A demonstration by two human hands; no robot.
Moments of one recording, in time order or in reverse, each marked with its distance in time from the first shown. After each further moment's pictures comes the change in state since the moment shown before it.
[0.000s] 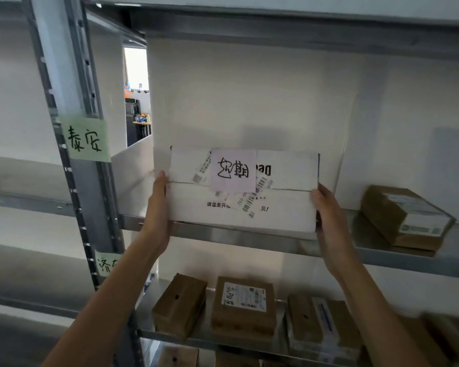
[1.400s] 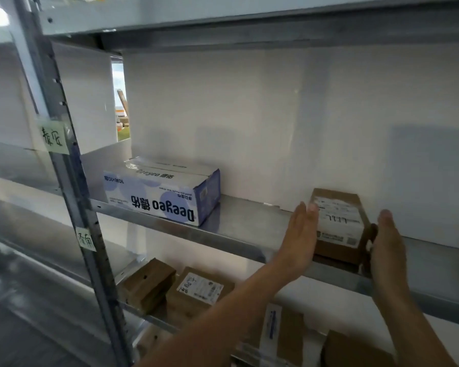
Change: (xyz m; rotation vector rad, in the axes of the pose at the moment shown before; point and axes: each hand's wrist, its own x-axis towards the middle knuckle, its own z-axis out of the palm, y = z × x) left_hand -0.119 -0.130 0.361 0.375 -0.368 -0.079; right_hand 0.061 0.020 -0.252 -0.169 0.251 0.309
